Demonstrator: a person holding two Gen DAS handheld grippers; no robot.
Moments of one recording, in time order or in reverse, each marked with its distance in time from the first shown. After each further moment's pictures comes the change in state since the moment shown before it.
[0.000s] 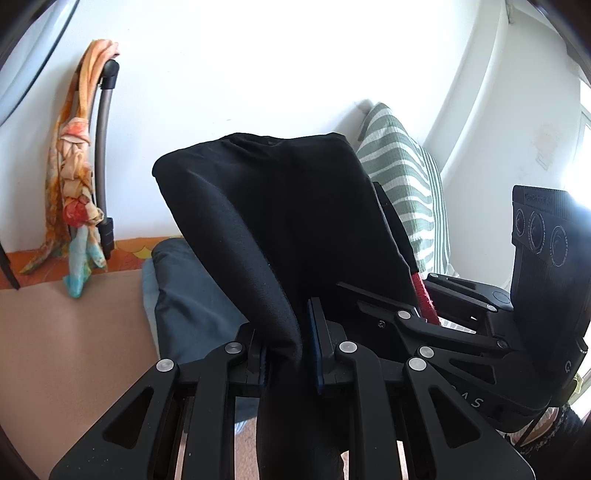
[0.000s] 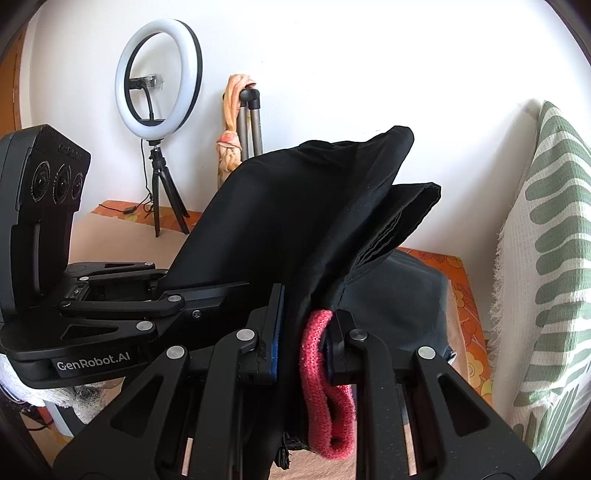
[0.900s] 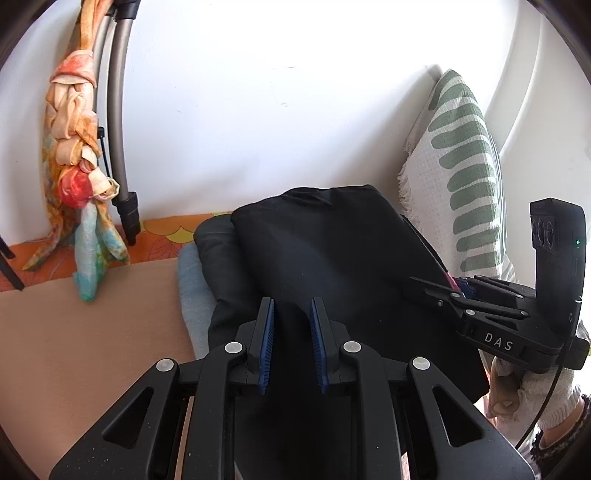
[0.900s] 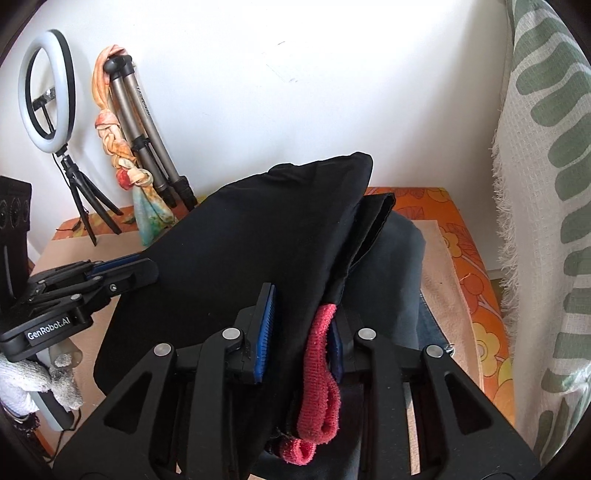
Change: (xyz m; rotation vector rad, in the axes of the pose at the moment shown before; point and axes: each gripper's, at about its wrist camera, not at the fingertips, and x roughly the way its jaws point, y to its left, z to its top) left arm 0.068 0.057 0.005 -0.024 0.105 0.167; right arm 0.097 -0.079 -0.019 0.194 0.173 -0.069
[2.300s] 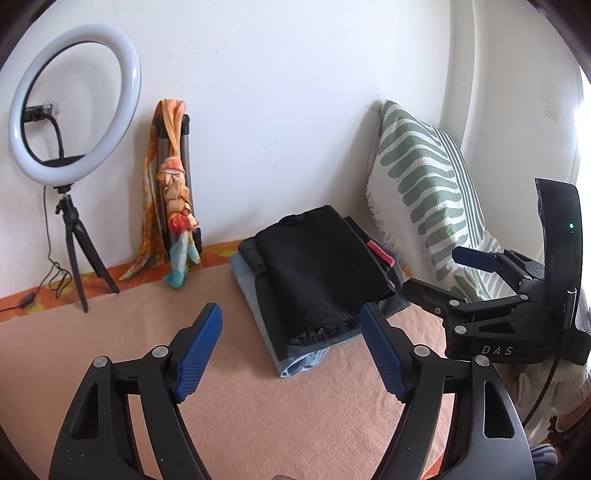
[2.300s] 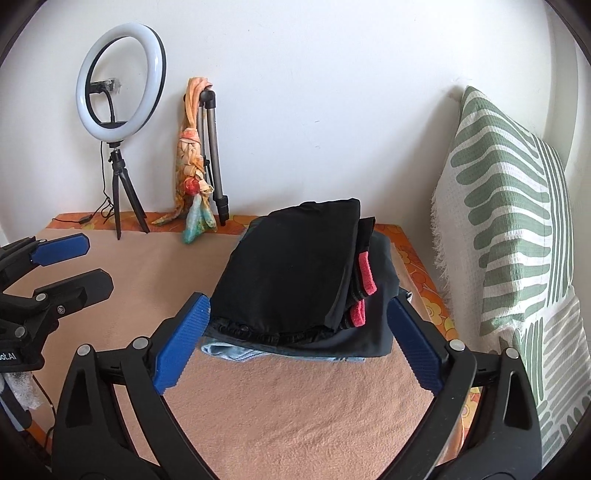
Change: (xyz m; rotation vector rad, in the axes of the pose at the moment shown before) left arm -0.192 -0.029 -0.072 0.168 -0.159 0.079; right arm -0.158 0.127 -0.067 -0.036 -0.189 -0.189
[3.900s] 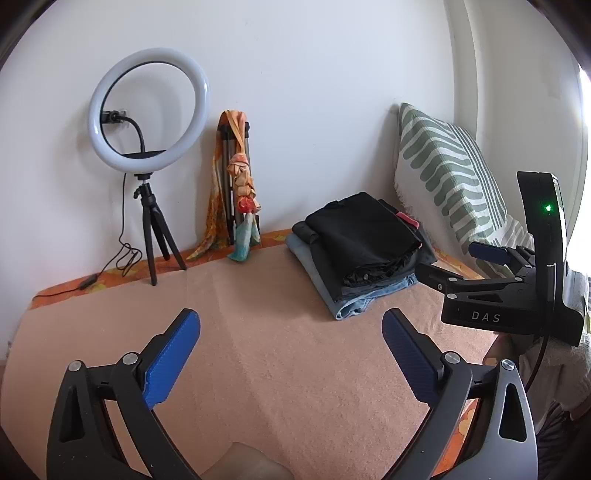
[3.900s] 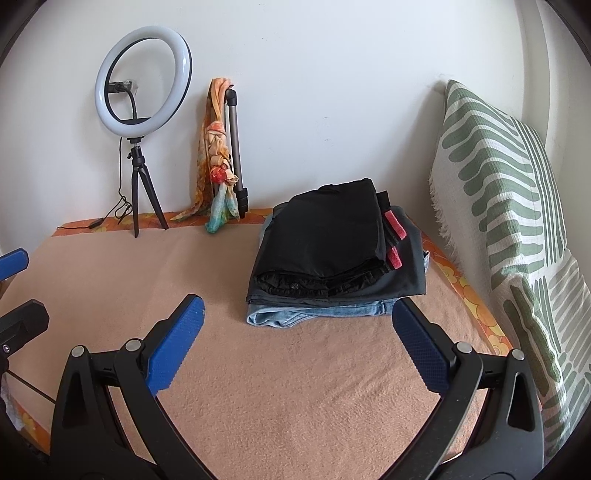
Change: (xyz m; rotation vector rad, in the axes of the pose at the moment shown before) left arm -0.080 0.024 -0.075 0.058 -0.065 0.150; right arm -0.027 0.058 -0.062 0.082 -0.064 -0.044
